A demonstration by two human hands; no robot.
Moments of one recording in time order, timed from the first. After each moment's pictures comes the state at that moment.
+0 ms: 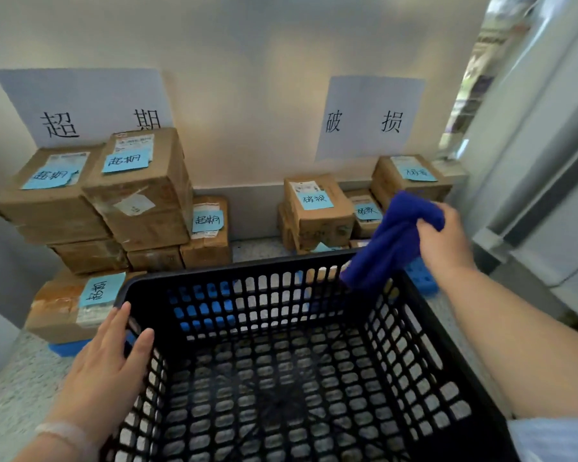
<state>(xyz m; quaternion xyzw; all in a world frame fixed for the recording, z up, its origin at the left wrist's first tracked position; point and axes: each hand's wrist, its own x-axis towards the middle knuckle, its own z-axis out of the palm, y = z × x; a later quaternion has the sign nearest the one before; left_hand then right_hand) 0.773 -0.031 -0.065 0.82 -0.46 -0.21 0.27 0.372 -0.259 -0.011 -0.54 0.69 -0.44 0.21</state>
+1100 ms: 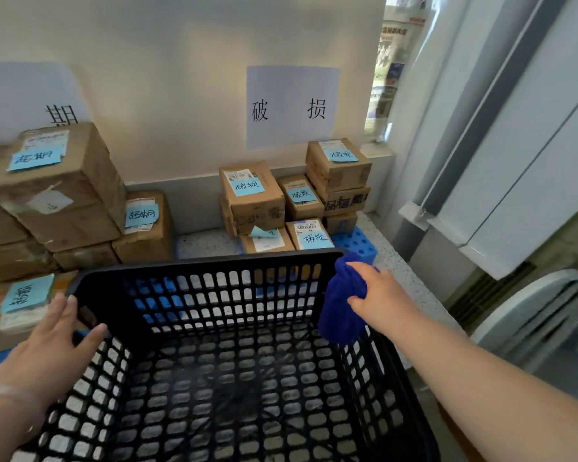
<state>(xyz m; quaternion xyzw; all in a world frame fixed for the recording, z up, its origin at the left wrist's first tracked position) 0.788 -0.063 -0.115 0.83 -0.52 -0.13 0.13 0.303 -0.139 -0.058 -0.67 0.70 -0.11 0.20</state>
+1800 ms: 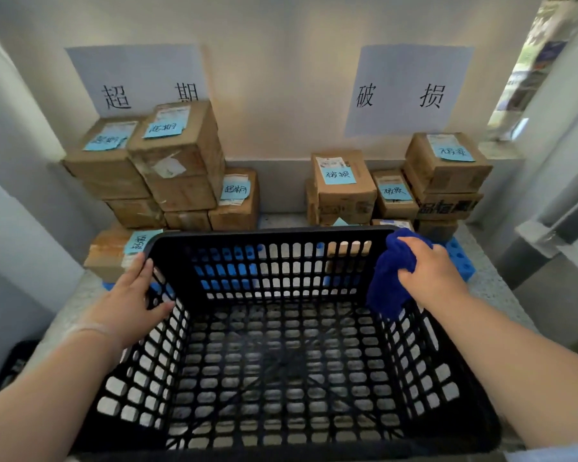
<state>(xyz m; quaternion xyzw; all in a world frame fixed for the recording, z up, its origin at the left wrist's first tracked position) 0.783 -0.027 -0.077 0.86 -0.50 -0.12 0.07 0.357 -0.217 -0.067 -0.71 0.66 -0.13 0.18</state>
